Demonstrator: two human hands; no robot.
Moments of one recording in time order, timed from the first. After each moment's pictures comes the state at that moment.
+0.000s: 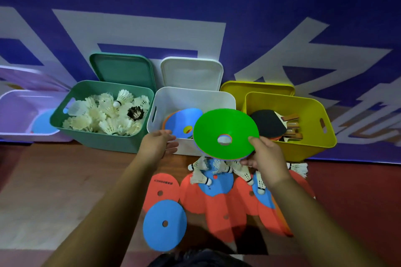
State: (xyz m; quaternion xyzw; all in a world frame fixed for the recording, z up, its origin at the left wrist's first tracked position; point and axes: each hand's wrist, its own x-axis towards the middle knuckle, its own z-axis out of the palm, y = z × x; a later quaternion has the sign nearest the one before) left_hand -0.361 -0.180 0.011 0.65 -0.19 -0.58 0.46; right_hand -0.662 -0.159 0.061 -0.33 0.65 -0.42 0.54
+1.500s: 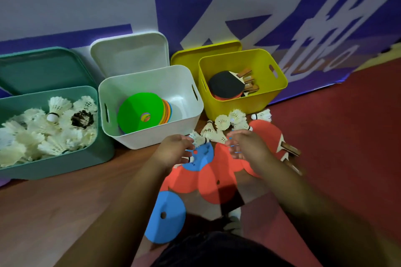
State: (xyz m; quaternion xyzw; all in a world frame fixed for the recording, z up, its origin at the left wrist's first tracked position) left_hand -0.444 -0.159 -0.011 0.58 -0.38 -0.70 0.17; right_hand -0.681 -0.097 -0.005 -0.20 0.73 -0.37 0.53
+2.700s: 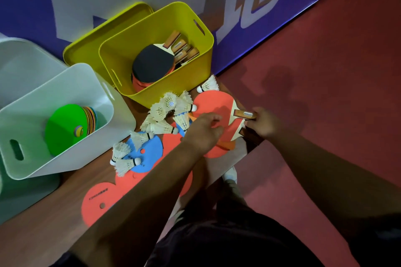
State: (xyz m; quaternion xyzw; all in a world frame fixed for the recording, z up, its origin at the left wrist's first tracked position) left_hand -0.736 -0.101 -0.046 0.47 -0.74 -0.48 0.02; right_hand -0.959 -0.009 -0.130 -0.34 0.86 -0.15 0.36
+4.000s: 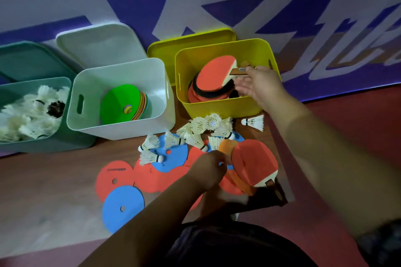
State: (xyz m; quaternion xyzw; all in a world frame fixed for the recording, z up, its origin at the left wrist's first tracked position) left_hand -0.681 -0.100 -0.062 0.55 -0.69 -0.46 0.07; right_hand -0.884 -0.265 0.023 -0.25 0.63 -0.47 0.57
